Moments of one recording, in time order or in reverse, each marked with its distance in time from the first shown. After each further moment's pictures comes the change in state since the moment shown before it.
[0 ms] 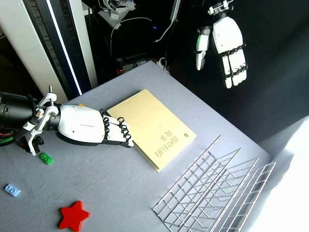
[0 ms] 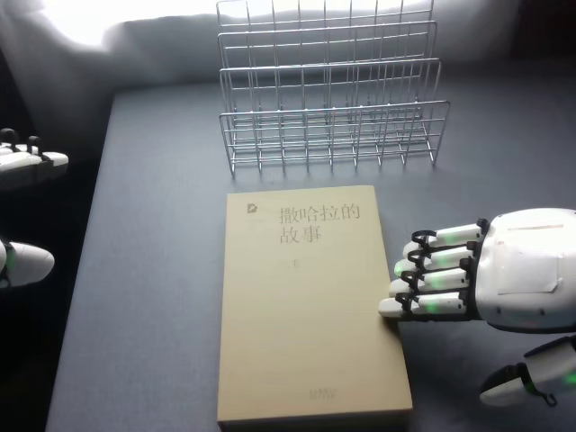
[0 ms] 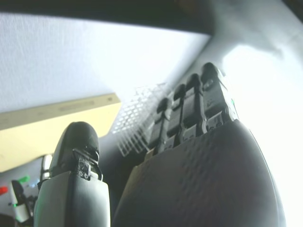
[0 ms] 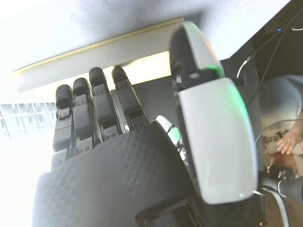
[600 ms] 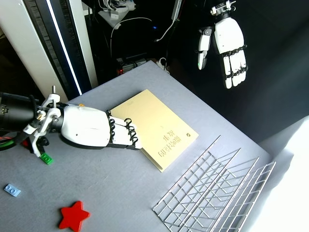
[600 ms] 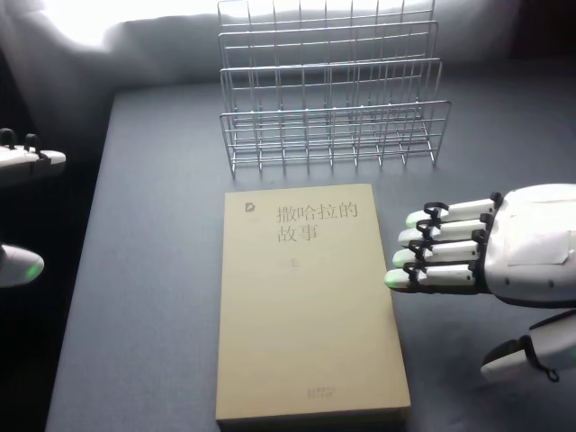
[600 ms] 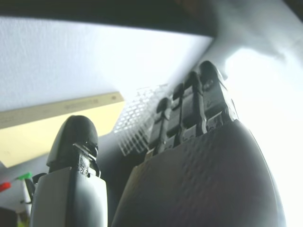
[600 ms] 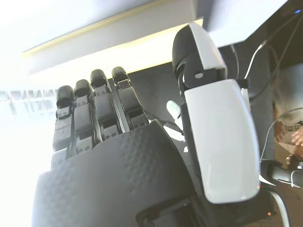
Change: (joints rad) left arm 0.004 -0.011 0.040 -0.024 0.039 0.007; right arm 0.043 0.030 0.006 -0.014 -0.010 0.065
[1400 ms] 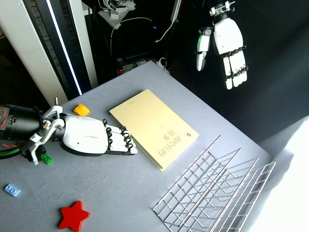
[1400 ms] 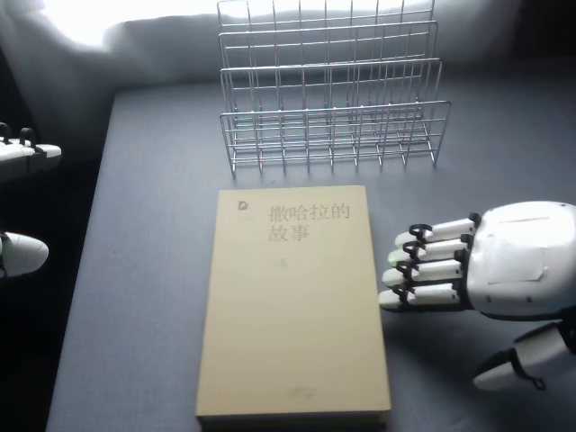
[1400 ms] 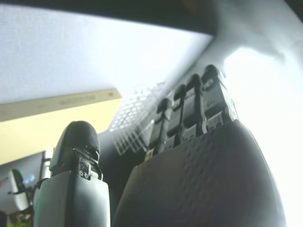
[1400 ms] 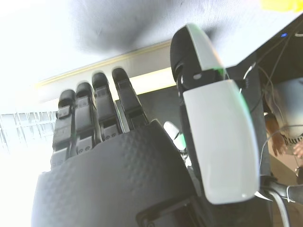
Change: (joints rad) left arm -0.010 0.000 -0.018 -0.026 -0.053 -0.002; right arm -0.016 -0.087 0.067 -0.125 0.000 0.074
